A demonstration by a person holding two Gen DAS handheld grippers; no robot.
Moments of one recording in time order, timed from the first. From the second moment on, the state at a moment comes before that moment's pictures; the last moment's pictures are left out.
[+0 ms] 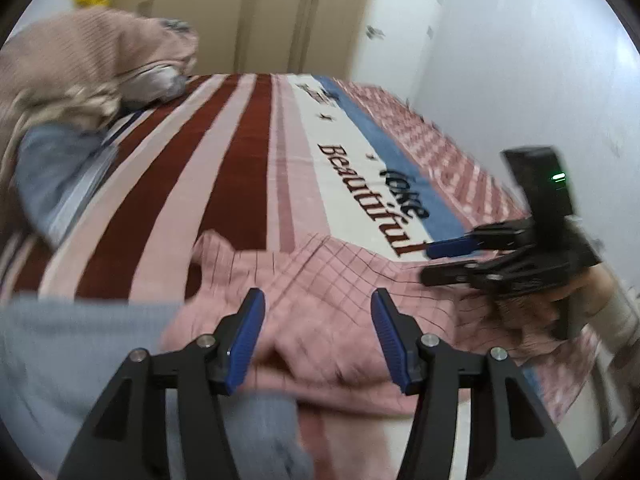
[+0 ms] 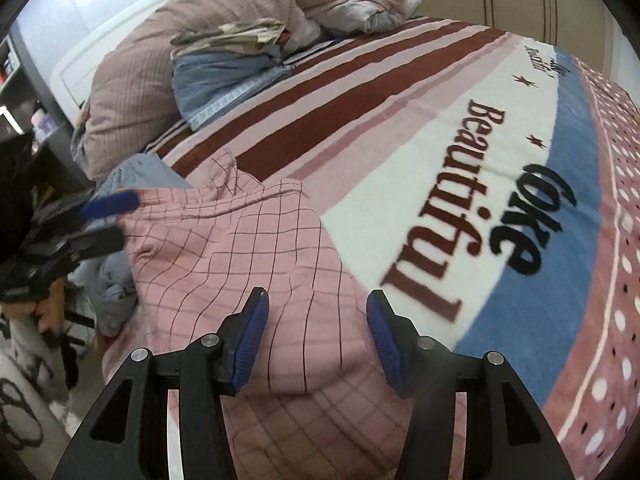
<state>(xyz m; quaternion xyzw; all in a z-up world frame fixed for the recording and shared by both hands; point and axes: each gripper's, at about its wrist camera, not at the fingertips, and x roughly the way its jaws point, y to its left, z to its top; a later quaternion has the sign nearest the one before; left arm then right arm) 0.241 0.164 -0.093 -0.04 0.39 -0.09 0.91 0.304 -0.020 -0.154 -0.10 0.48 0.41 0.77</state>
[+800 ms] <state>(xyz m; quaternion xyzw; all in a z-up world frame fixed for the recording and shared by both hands) 0.257 0.147 -0.121 0.11 0.47 -0.05 0.87 0.271 -0.072 -0.146 -0.05 0.46 0.42 0.78</state>
